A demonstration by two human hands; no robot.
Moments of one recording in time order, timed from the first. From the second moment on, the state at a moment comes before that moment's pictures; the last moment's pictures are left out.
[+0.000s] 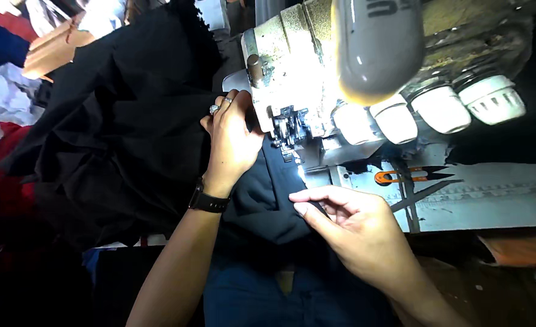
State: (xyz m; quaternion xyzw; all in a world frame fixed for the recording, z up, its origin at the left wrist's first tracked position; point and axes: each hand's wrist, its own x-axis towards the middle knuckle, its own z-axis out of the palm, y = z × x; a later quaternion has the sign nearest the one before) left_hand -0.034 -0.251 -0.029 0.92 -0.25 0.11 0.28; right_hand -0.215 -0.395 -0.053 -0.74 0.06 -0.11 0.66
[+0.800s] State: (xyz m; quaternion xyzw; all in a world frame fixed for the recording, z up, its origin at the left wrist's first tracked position) left_hand -0.117 -0.119 -0.024 0.82 -0.42 0.10 0.38; right_hand -0.211 -0.400 -0.028 -0.87 0.14 -0.10 0.47
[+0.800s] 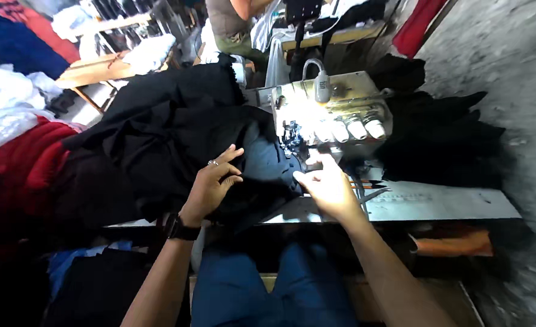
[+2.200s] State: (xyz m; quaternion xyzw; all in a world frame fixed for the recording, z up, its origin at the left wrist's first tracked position) left_hand -0.221 -0.231 -0.005 0.47 0.01 -0.21 0.86; right_hand -0.316 -0.374 -0.042 -0.83 0.05 -0.27 0.49
